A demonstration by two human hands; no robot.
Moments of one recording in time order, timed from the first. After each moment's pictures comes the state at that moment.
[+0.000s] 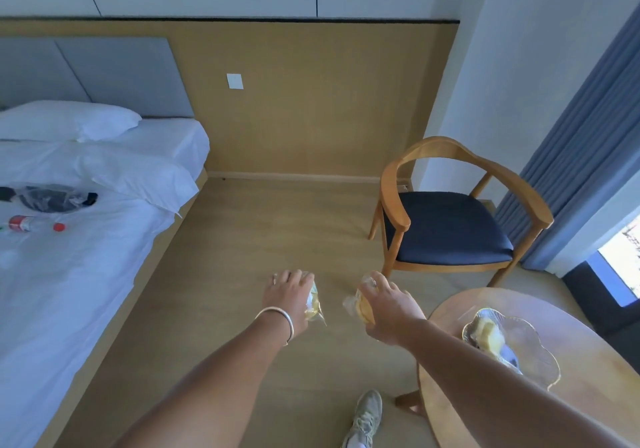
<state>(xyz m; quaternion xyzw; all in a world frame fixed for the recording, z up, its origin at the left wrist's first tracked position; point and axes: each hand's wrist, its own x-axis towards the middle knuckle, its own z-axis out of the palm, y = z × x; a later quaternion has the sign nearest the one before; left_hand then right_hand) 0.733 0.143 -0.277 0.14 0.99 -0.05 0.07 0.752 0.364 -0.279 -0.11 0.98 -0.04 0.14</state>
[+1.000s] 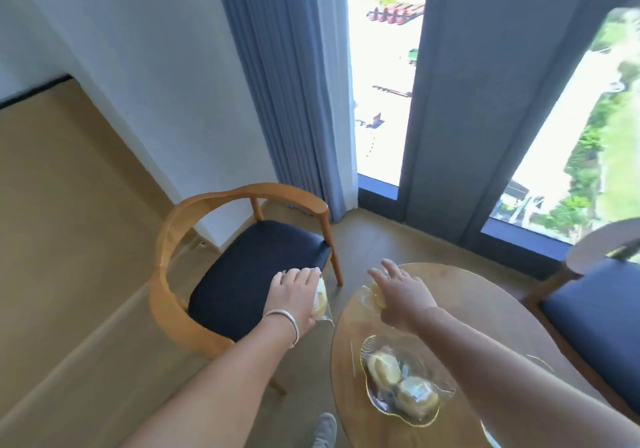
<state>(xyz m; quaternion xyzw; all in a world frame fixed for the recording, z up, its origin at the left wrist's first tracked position) 0.484 0.610 -0.271 0.63 0.77 -0.11 0.01 0.687 0.723 -0.286 0.42 0.89 -0.15 0.10</state>
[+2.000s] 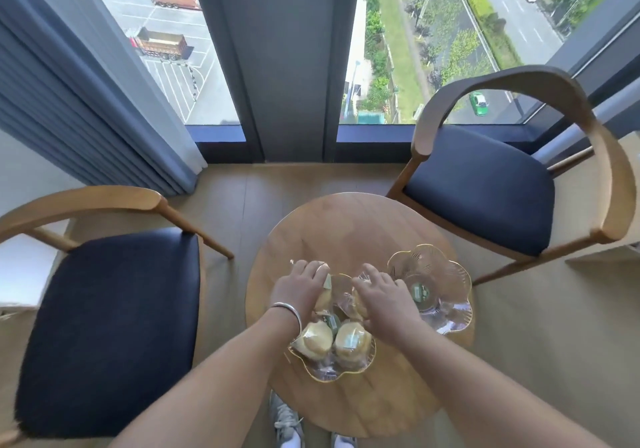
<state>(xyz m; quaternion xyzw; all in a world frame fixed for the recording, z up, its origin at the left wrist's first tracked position) 0.598 0.734 -0.411 0.84 0.49 -0.15 0.17 0.790 0.690 -0.393 0.63 0.73 -0.19 0.19</state>
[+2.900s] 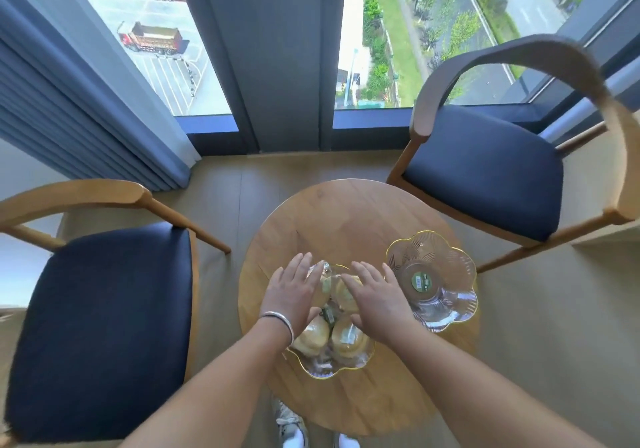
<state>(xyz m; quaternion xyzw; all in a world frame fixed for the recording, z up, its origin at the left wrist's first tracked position) 0.599 0.713 -0.456 0.85 0.49 -0.16 0.10 0.793 0.678 -0.443 0.60 0.77 -0.17 0.14</state>
